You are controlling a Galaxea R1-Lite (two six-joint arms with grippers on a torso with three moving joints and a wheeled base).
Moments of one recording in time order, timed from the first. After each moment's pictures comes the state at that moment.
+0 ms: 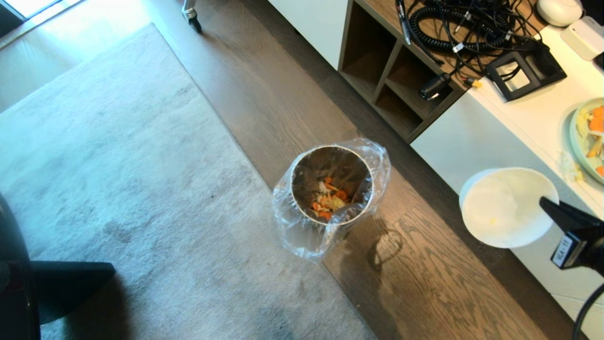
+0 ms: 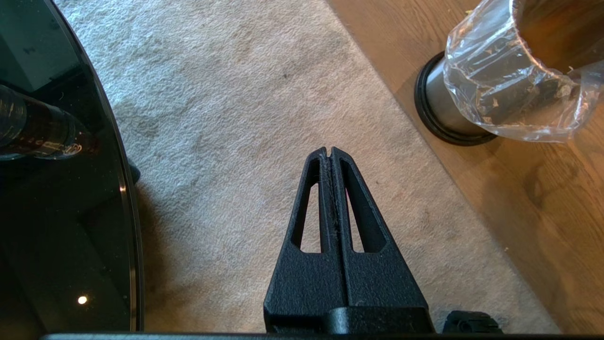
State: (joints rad) left arm 0.00 0.00 0.00 -0.01 0.01 -0.08; right arm 0.20 1.13 -0.16 -0.99 -0.17 -0.10
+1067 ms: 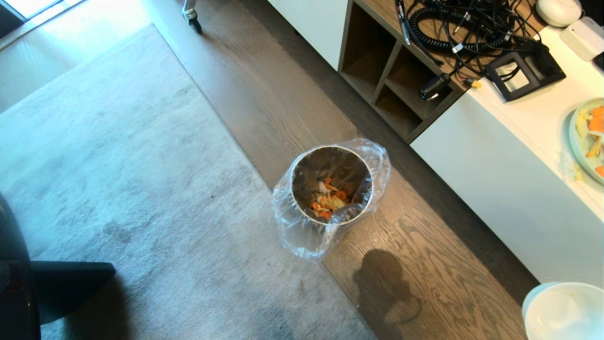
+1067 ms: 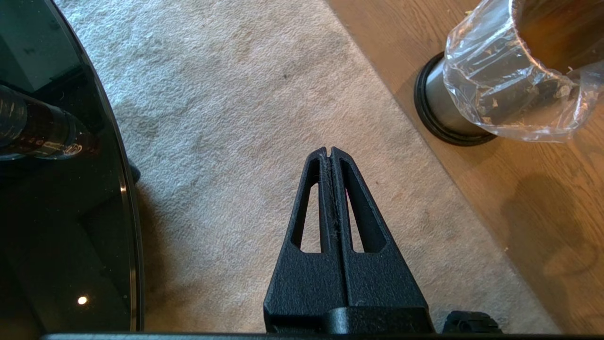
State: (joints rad) left arm 0.00 0.00 0.00 -0.01 0.01 -0.08; right arm -0.02 0.50 0.00 -0.23 -0.18 0.02
